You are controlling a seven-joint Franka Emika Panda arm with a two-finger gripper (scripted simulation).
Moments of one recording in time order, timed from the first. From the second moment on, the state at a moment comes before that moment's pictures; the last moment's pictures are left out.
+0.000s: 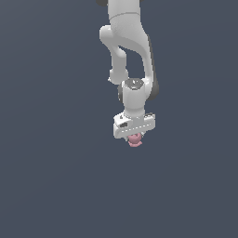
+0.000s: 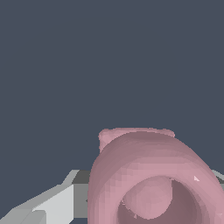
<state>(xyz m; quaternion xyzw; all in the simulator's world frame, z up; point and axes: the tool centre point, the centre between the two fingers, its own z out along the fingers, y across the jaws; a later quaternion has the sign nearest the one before) -0.003 0.077 0.073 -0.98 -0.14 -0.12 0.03</state>
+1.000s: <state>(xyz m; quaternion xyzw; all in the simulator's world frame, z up) 0.140 0.147 0.244 -0.88 -0.23 -0.41 0.09</state>
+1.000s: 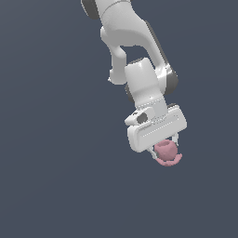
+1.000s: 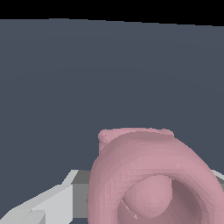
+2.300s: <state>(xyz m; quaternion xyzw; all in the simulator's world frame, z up) 0.148 0.196 0.464 -0.69 -0.29 -0.64 0.15</state>
